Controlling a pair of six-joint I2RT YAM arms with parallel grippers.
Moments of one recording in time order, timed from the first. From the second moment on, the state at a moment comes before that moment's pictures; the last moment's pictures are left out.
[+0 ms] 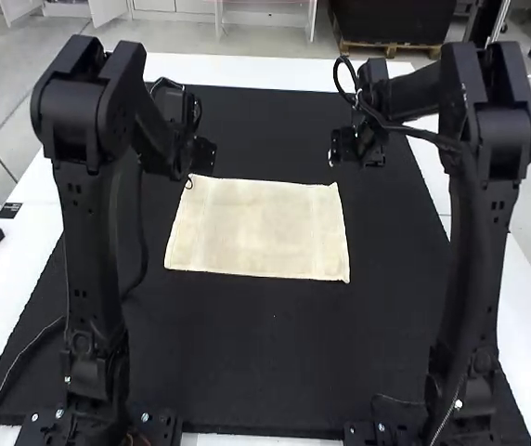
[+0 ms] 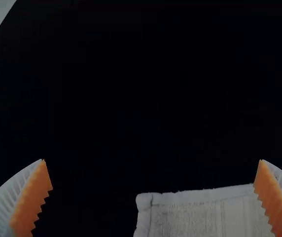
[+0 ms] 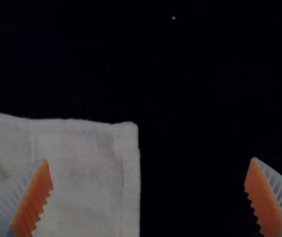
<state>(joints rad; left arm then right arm) -0.09 1.98 1.06 0.43 -0.18 0.09 0.19 2.07 1.50 -0.37 0.00 0.06</state>
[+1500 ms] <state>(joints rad) -0.07 2.13 1.22 0.27 -0.18 0.01 0.18 2.44 1.94 -0.74 -0.15 0.05</state>
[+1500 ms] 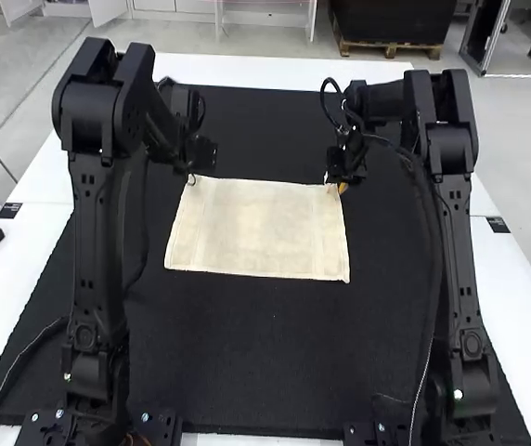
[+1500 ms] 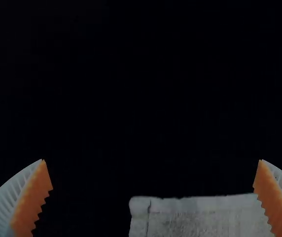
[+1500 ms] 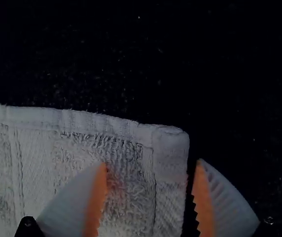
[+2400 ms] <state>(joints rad) -0.06 2.20 1.29 0.10 -0.09 -0.19 0.16 2.45 1.93 -0.72 -0.21 0.09</state>
